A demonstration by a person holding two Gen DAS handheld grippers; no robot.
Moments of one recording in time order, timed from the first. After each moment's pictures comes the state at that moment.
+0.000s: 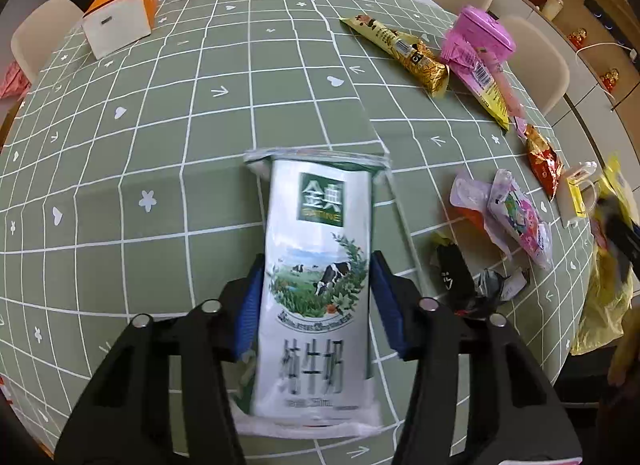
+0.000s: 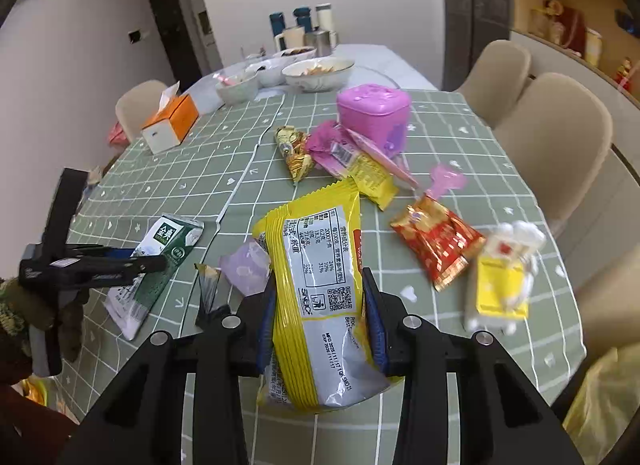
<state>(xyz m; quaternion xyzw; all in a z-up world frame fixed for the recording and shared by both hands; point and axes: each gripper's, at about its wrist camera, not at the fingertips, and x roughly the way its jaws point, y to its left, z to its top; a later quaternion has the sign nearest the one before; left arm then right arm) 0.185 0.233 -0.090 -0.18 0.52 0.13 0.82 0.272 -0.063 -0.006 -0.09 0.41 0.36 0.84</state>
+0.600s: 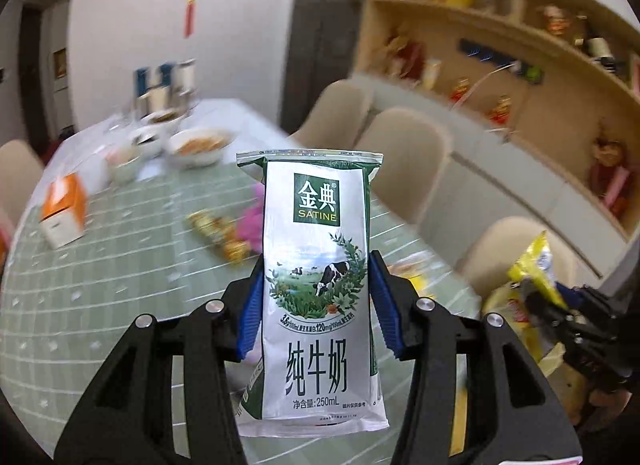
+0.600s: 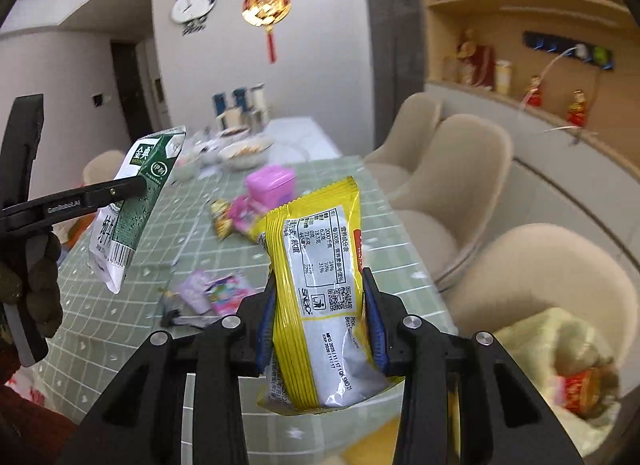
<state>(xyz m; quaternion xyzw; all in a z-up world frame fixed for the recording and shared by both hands) 0.204 0.063 0.080 -0.09 0.30 0.03 0.95 0.238 -0.218 0.065 -0.04 0.30 0.27 0.92</state>
